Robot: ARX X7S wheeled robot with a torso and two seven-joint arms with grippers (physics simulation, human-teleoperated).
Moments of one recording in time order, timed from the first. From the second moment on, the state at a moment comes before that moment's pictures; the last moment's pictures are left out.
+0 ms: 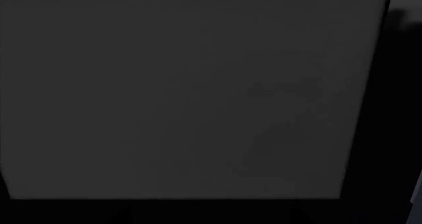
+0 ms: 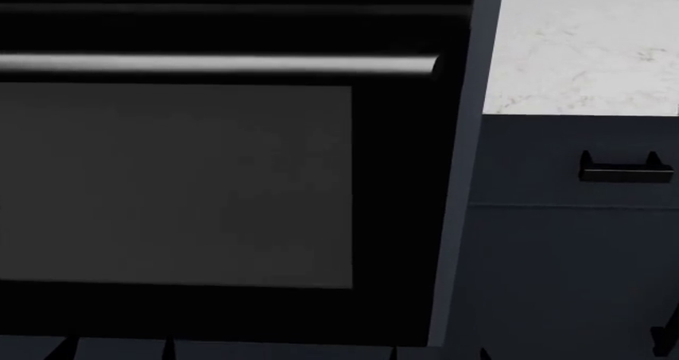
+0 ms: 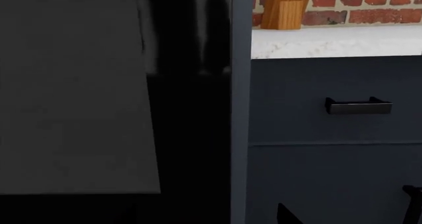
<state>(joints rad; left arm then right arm) -0.02 -0.07 0.10 -0.01 -0.08 0.01 -0.10 0.02 0.09 -0.12 0.04 0.12 -0.03 0.09</state>
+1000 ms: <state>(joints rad) -0.02 -0.13 0.16 0.00 -0.13 0.01 -0.16 0.02 0.16 -0.16 -0.37 0.05 0.09 0.23</state>
